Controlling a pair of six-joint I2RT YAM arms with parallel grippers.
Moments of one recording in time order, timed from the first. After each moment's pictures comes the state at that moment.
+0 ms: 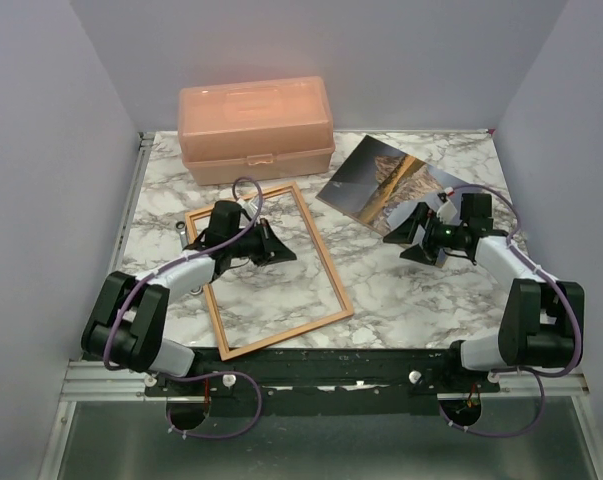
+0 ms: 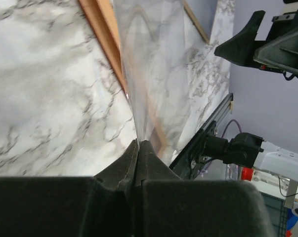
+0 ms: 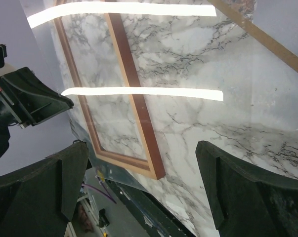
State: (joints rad) left arm -0.37 1.46 0.65 0.22 0.68 -0.82; right arm -0.08 1.40 0.76 -0.29 -0.84 0.49
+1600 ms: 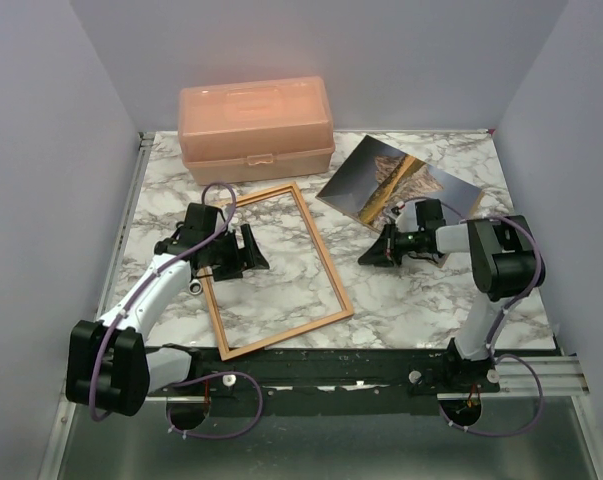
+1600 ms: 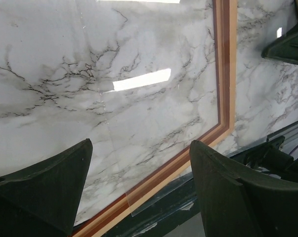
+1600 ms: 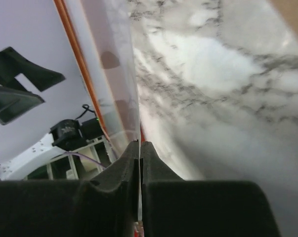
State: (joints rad) left arm -0.22 1.19 0.75 -0.52 0.43 -0.52; right arm 0.11 1.90 0.81 0.03 -1.02 0.55
